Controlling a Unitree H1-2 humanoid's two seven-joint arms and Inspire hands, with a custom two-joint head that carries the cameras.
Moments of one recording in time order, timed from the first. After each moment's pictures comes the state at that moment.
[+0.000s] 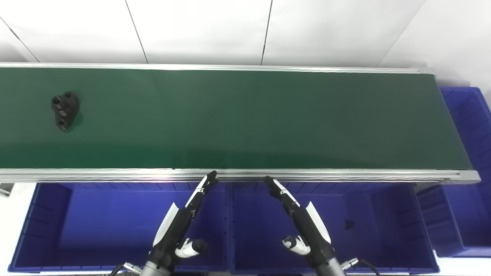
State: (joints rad) left arm 0.56 0.12 -0.33 -0.09 0.21 -0.43 -0.06; right arm 0.36 -0.26 0.52 0.04 -0.17 -0.42 -0.06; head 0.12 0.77
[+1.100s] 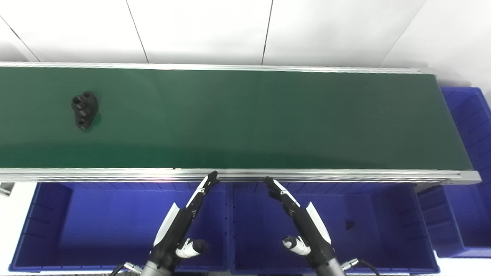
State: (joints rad) left arm 0.56 0.12 -0.33 -0.09 0.21 -0.43 -0.06; right arm 0.36 -0.26 0.52 0.03 -0.16 -0.42 -0.06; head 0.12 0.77
